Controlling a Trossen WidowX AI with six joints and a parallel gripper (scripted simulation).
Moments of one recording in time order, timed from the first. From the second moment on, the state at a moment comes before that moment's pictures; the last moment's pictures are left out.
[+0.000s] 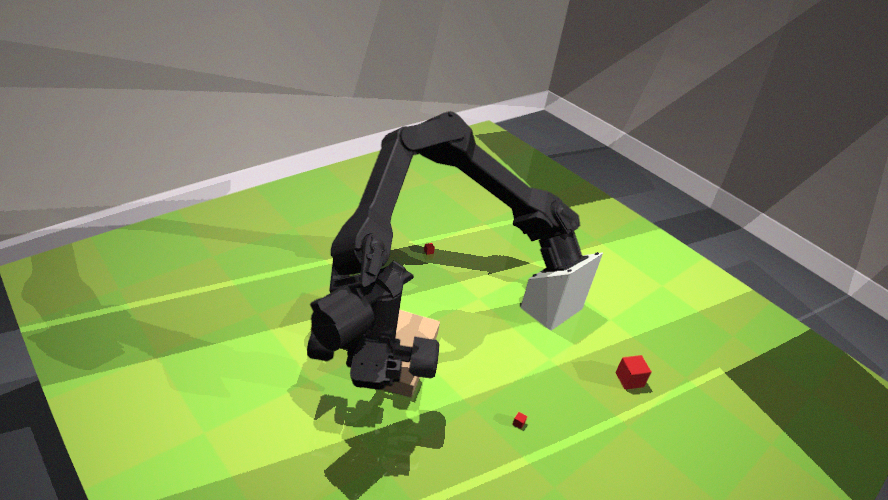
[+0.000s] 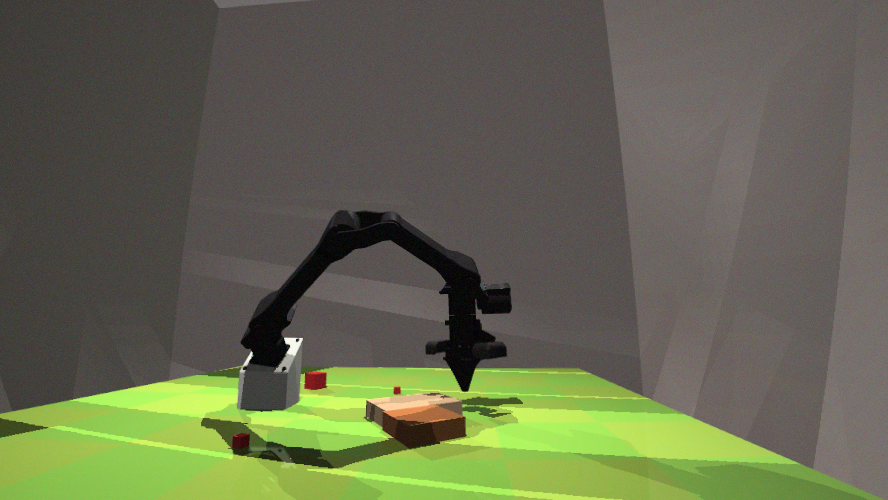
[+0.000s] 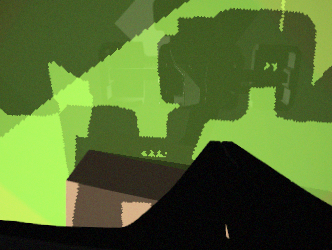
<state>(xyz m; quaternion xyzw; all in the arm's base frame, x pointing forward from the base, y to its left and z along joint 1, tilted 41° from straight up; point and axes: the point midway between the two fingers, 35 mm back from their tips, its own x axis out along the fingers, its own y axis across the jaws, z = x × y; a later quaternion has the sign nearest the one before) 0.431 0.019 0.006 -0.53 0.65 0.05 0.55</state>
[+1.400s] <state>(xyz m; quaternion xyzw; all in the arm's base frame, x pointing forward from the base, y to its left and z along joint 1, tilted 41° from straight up) 0.426 -0.007 -0.015 -0.53 0.66 0.05 0.53</state>
